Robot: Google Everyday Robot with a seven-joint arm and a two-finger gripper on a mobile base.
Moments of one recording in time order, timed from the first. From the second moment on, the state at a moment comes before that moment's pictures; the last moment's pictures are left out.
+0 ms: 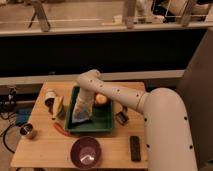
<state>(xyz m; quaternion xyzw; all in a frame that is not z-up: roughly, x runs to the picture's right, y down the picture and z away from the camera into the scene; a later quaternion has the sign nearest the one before) -0.142 0.152 0.848 -0.19 -0.41 -0.65 0.61</state>
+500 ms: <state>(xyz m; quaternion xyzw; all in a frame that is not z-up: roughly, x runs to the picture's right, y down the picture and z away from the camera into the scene) -0.100 0.171 0.837 -0.22 -0.41 -0.63 0.62</state>
